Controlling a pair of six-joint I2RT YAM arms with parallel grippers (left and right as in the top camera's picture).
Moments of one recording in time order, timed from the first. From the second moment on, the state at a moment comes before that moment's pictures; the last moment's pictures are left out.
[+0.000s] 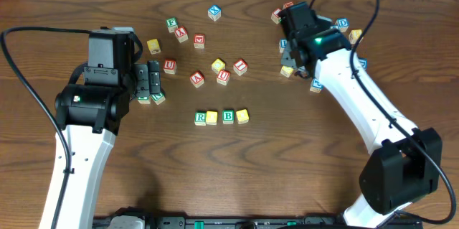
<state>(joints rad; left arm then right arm) -0.11 1.25 1.29 -0.96 -0.21 -0.08 0.37 1.81 1.55 -0.92 0.35 0.71</state>
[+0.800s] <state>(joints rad) -0.11 1.25 1.29 -0.96 -0.21 -0.08 0.17 2.00 1.55 -0.80 0.11 0.84</state>
